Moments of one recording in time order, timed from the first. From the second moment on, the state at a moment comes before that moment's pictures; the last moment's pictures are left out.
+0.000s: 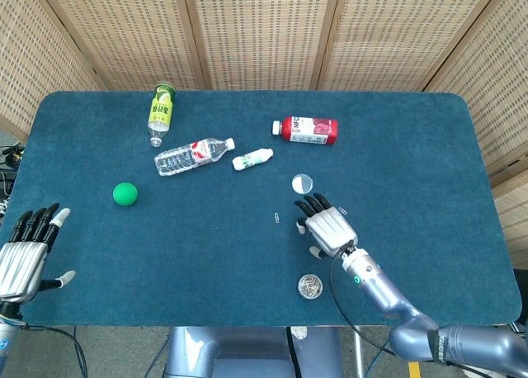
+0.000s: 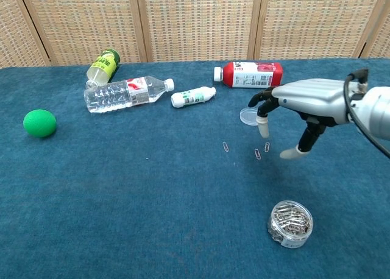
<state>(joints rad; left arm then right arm) -0.14 -1.01 -0.02 -1.89 1.43 1.40 0.30 0.75 -1.43 0.12 -1.64 -1.10 0.92 -0.50</state>
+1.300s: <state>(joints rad) -0.16 -1.02 -0.03 -1.88 1.39 1.38 0.30 0.93 -1.65 0.12 -1.28 -0.79 0.83 -0.73</state>
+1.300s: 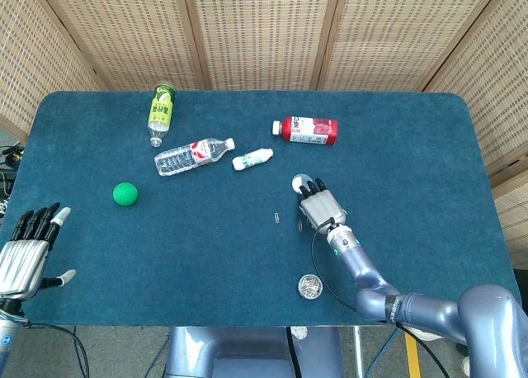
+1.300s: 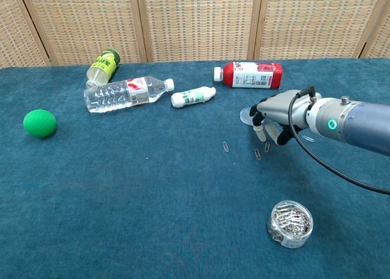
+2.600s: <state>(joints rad) -0.15 -1.03 -0.02 -1.88 1.42 1.39 0.32 0.91 -1.52 0.03 -1.43 -0.62 0.88 -0.84</state>
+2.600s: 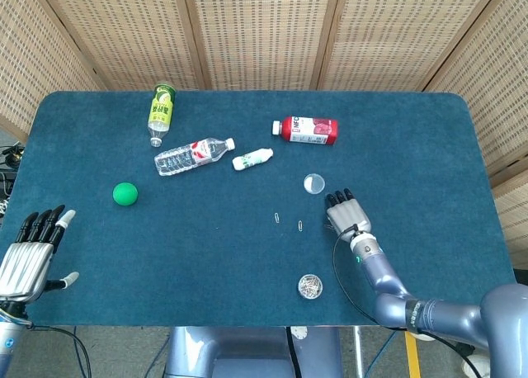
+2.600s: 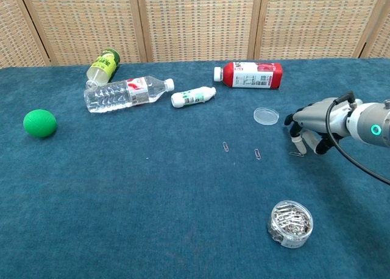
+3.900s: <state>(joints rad) -0.15 -1.02 -0.02 -1.88 1.42 1.39 0.31 0.79 -1.59 0.17 -1.41 -0.69 0.95 -0.50</state>
